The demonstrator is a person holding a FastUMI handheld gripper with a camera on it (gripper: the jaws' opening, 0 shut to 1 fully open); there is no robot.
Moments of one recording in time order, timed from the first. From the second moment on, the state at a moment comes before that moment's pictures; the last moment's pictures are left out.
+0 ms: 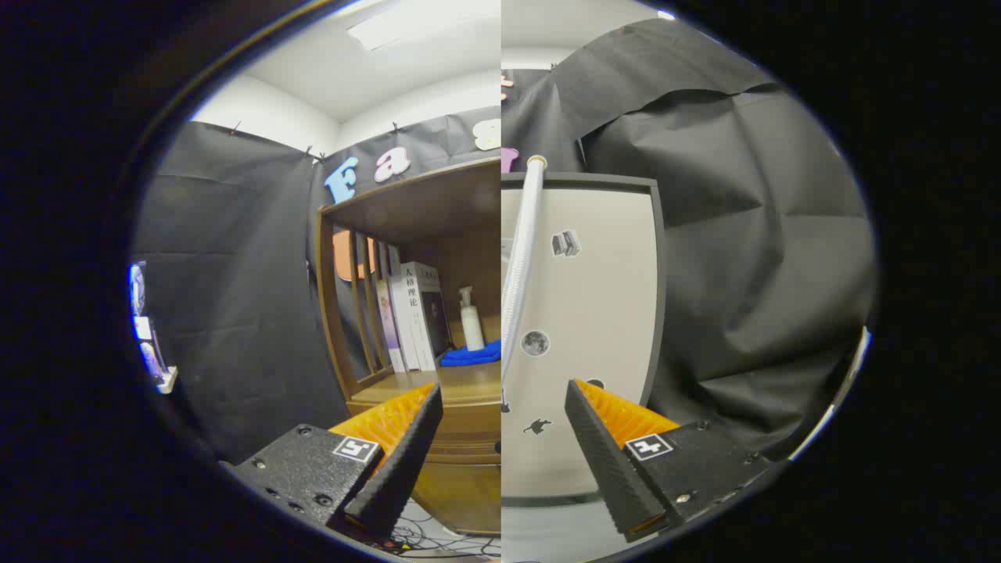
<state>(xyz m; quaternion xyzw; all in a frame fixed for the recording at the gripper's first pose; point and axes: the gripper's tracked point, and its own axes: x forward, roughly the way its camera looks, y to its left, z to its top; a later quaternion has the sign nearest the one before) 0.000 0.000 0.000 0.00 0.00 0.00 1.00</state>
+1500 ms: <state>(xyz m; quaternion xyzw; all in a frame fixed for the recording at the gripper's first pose) 0.040 0.002 -0.038 -0.04 0.03 -0.01 1.00</state>
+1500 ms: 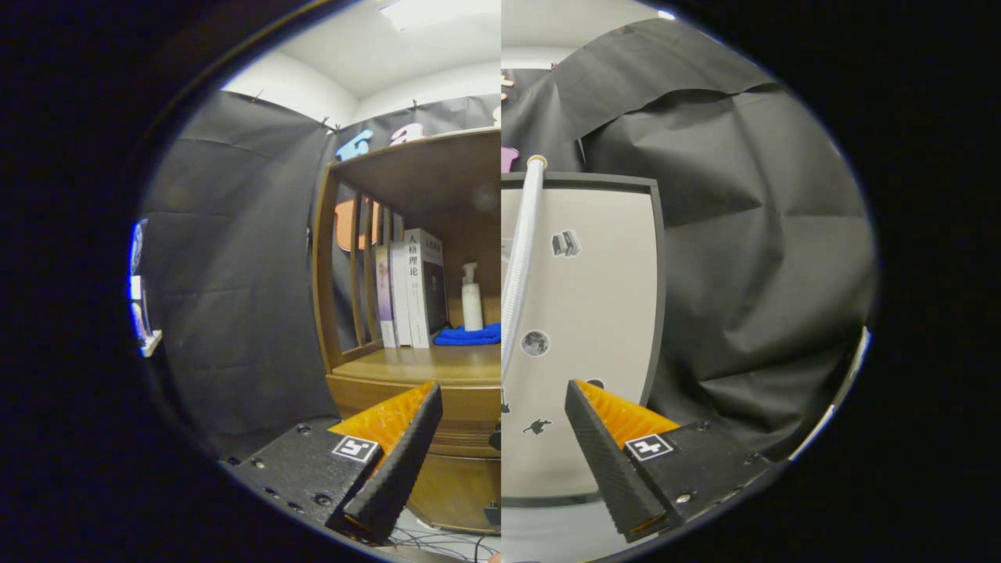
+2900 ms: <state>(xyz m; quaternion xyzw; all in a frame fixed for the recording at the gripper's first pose) 0.154 -0.009 -0.165 -0.06 0.13 -0.02 0.99</state>
